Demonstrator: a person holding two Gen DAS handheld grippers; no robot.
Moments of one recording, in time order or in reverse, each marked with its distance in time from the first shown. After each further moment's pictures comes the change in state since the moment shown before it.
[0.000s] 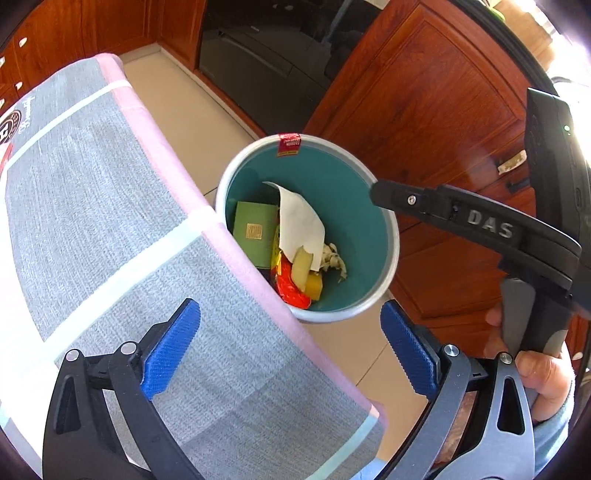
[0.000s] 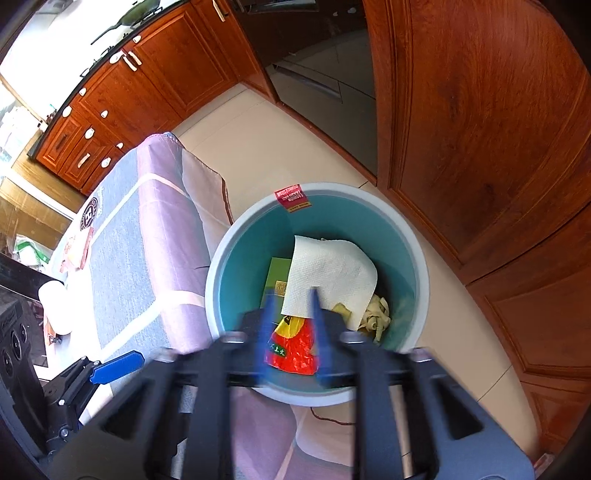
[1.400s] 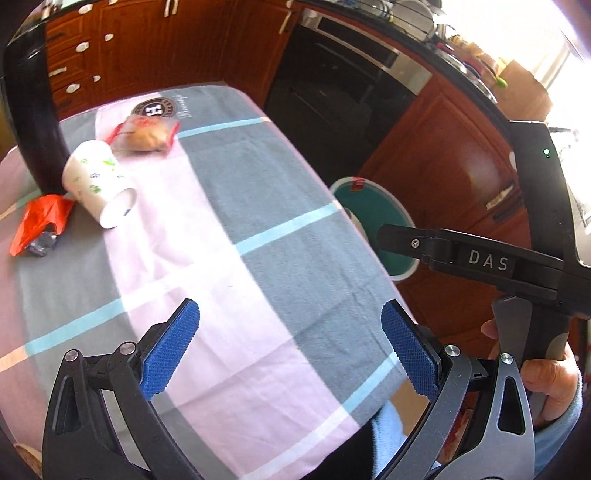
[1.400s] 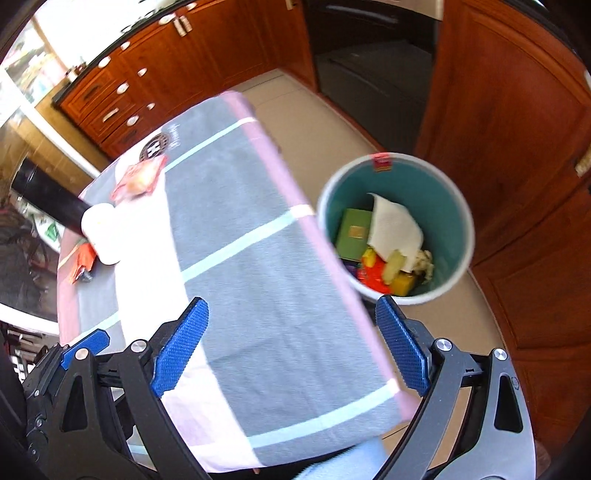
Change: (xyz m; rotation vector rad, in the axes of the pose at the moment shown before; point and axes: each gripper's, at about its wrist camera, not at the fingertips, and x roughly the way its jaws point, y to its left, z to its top) left arm -0.158 0.104 -0.113 -0.131 -0.230 0.090; right arm -0.054 0.161 -0.085 -0.173 0.053 -0.019
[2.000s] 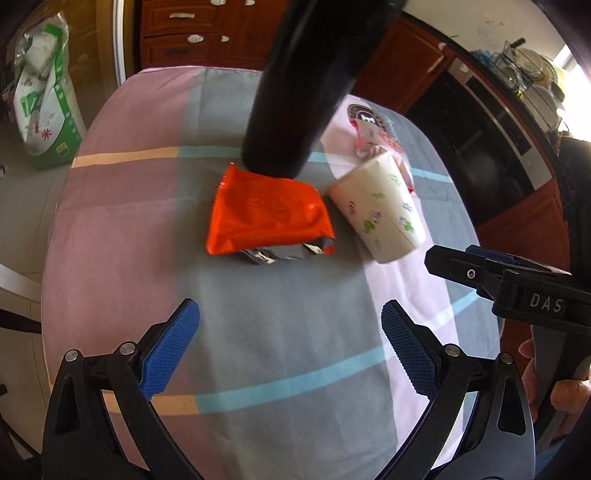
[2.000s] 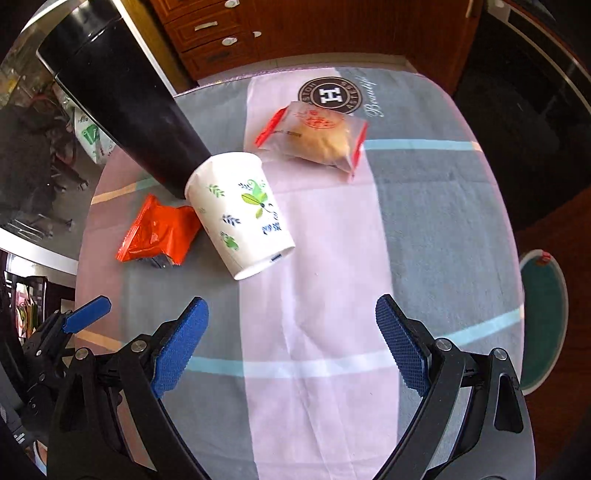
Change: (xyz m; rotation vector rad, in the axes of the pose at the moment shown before) left arm -0.022 0.232 0.014 -0.324 -0.014 0.171; right arm 0.106 0.233 0.044 -0.360 0.140 0.073
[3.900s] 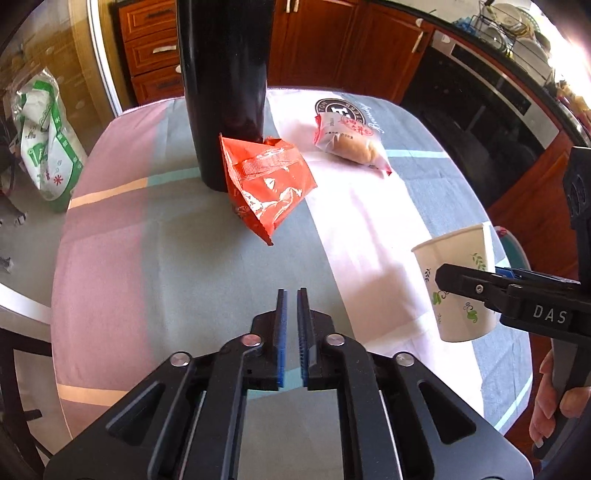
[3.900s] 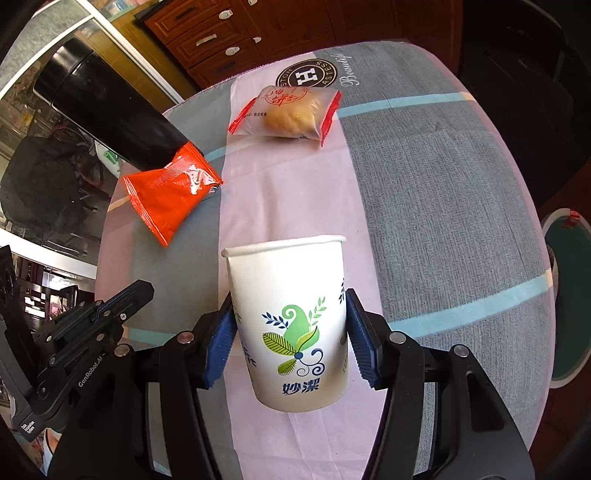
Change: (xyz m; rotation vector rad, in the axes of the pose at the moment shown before) left arm 0.009 -0.076 -0.010 0.149 -0.039 0.151; right arm -0.002 -0.066 -0.041 0.100 -0.031 0.165
